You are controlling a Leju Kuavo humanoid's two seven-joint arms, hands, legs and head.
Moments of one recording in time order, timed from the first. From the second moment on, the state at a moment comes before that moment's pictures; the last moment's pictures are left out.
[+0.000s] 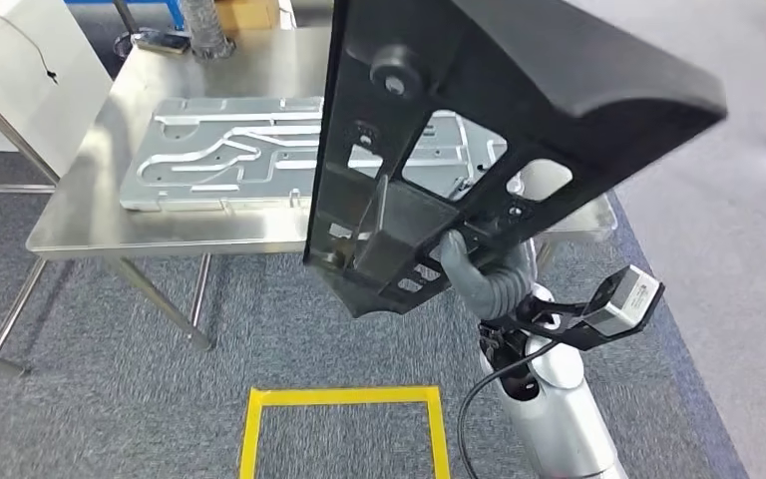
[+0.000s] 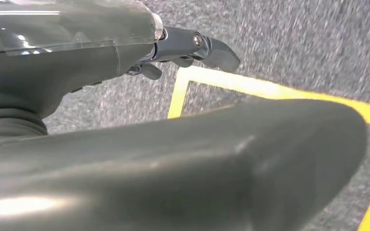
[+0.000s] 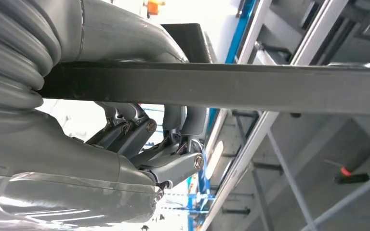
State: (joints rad) left arm -0.09 -0.09 1.24 -0.21 -0.88 -0.13 -0.23; right arm -0.36 0.02 0.29 -1.67 -0.29 0.32 -0.52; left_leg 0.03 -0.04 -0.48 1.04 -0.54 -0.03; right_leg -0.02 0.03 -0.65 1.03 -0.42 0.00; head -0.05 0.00
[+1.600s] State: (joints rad) left arm -0.13 -0.08 1.24 -0.21 -0.94 -0.15 -0.25; right arm -1.04 0.04 0.46 -0.60 1.32 -0.26 -0.21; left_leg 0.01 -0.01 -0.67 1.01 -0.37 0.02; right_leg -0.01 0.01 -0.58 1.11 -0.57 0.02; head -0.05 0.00
